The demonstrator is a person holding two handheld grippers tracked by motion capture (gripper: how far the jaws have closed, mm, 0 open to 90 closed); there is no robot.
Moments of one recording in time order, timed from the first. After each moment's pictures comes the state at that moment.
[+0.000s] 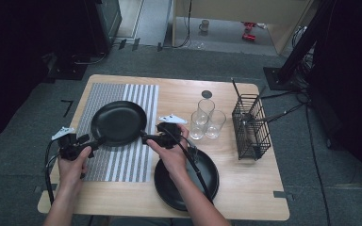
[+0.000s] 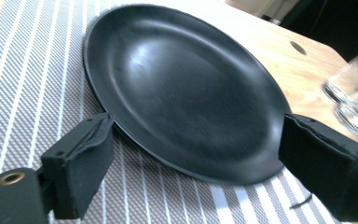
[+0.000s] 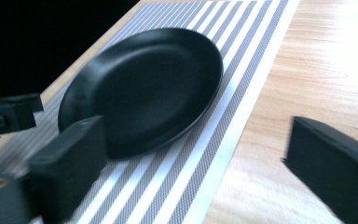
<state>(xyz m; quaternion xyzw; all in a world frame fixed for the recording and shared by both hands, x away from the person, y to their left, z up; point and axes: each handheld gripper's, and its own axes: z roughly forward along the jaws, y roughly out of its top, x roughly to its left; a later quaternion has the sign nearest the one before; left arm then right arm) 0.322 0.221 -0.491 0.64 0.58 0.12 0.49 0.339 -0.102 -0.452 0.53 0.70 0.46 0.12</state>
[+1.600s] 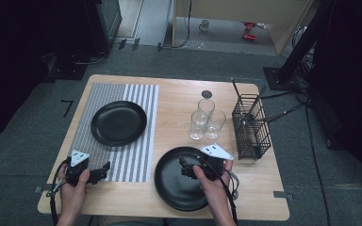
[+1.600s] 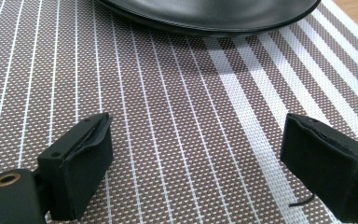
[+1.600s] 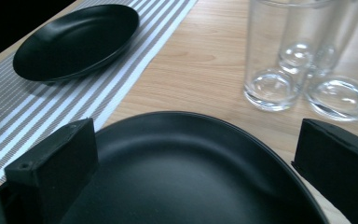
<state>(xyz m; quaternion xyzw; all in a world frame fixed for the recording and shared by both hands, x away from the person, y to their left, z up) 0.259 0.191 -0.518 0.72 0.55 0.21 0.36 0.237 -0.214 -0.457 0.55 0.69 0.44 0.20</state>
